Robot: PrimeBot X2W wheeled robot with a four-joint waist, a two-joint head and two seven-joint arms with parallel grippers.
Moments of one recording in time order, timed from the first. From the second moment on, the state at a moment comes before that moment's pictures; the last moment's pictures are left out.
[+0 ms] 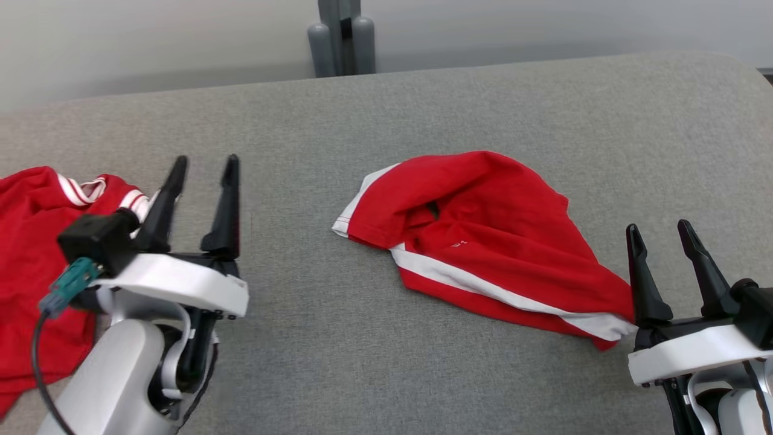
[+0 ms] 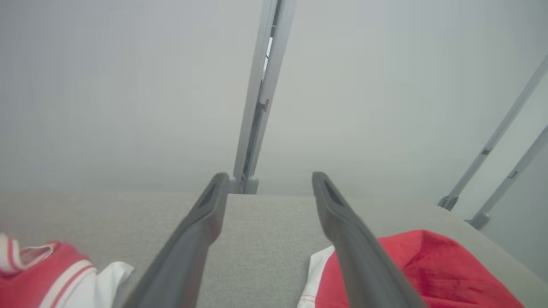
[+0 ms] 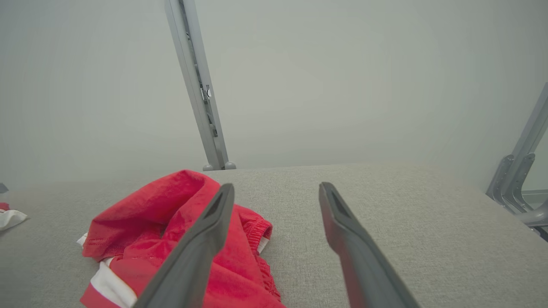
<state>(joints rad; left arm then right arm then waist) -0.37 0.34 -0.42 0.06 -0.72 0.22 -0.13 -0.10 -0.05 -0.04 0.01 0.19 0.13 -0.10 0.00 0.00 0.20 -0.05</state>
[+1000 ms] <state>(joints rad) 0.04 0.47 -0.37 -0.11 -0.62 0.36 -0.18 0.04 -0.05 -0.04 -0.03 0.16 0.13 -0.03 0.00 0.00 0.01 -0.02</state>
